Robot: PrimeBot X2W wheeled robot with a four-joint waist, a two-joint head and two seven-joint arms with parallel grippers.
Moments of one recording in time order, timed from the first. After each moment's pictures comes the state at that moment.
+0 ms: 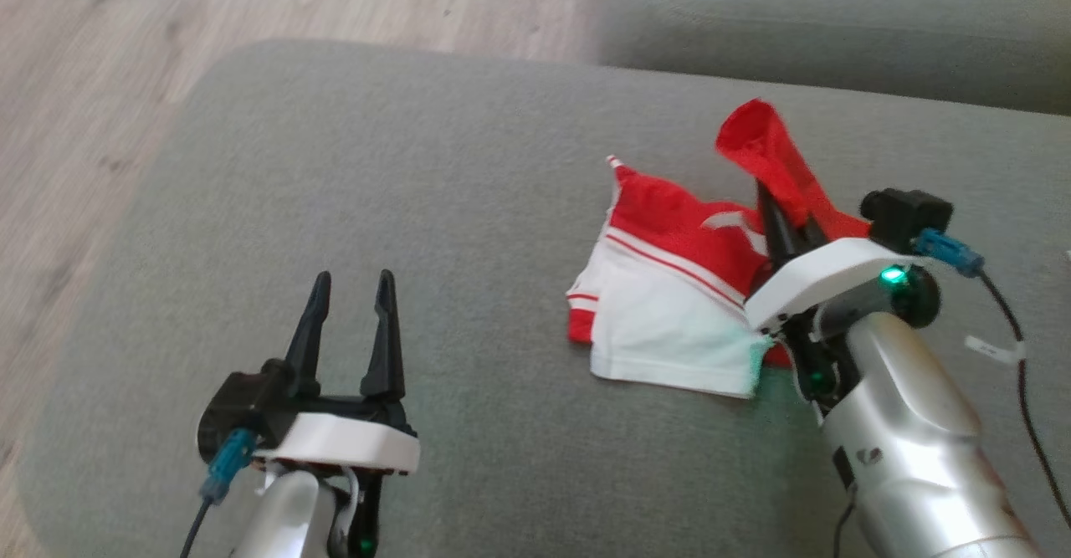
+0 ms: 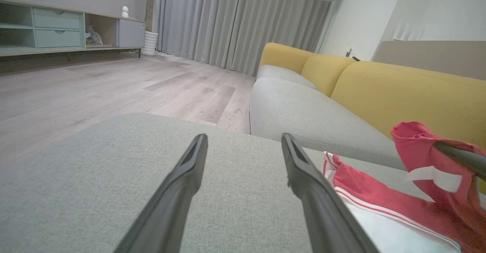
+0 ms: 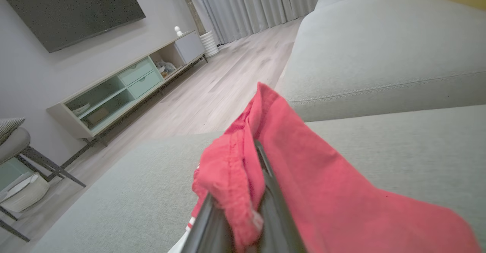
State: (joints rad) left arm -0.18 0.04 -0.25 0.33 -0.36 -0.05 -0.25; right arm -0.53 -0.06 0.21 0.75 0.47 0.13 -0.12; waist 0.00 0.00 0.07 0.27
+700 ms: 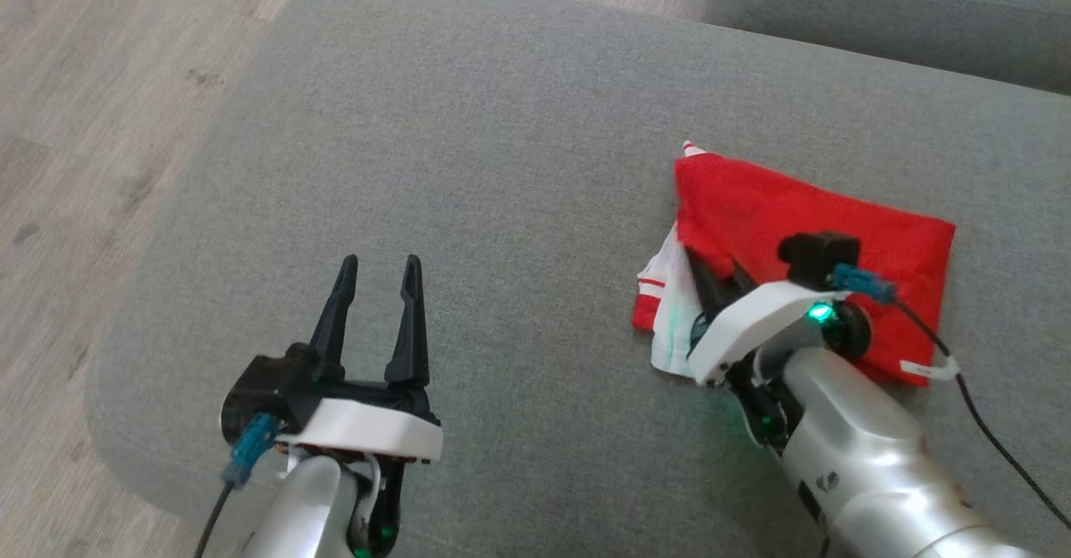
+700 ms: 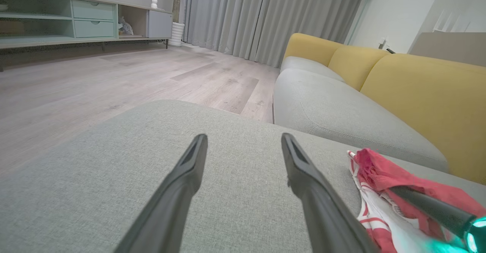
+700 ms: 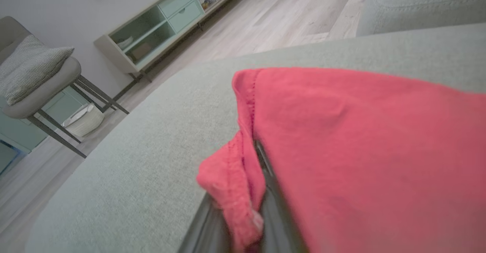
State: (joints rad) left arm -0.21 0.04 -0.31 0.32 -0.39 -0.03 -0.25; right arm -0.59 -0.06 0.56 0.94 0.68 0.13 -0.23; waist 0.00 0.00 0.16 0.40
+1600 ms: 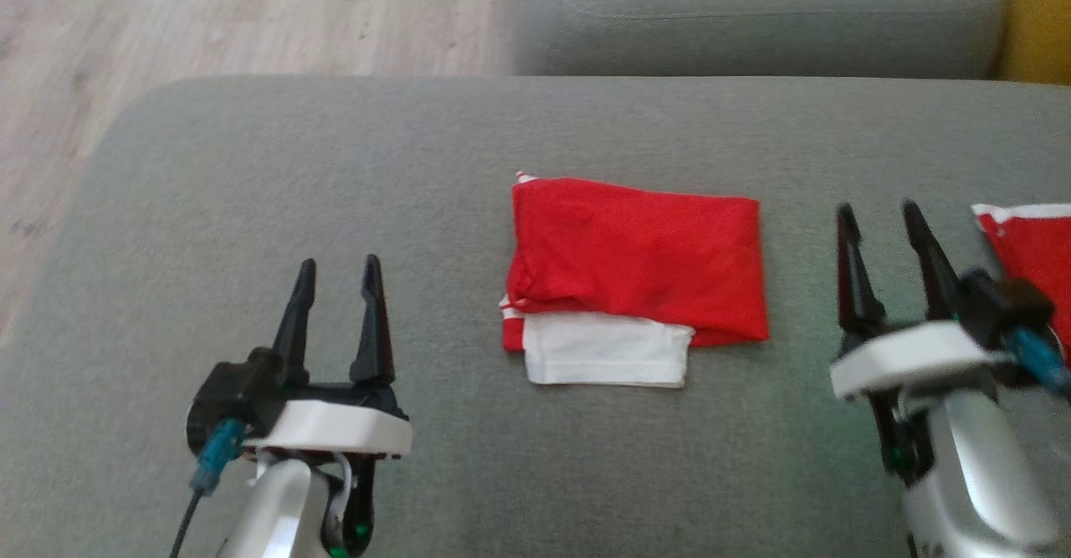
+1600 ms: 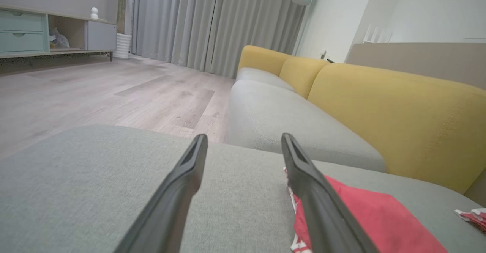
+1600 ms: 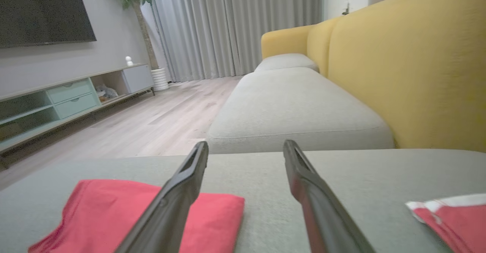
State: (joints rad) left arm -0.19 0.04 -0.24 0.32 -0.37 -0.02 -0.25; right arm -0.30 -0.10 0.03 0.49 0.20 0.13 -0.25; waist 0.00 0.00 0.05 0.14
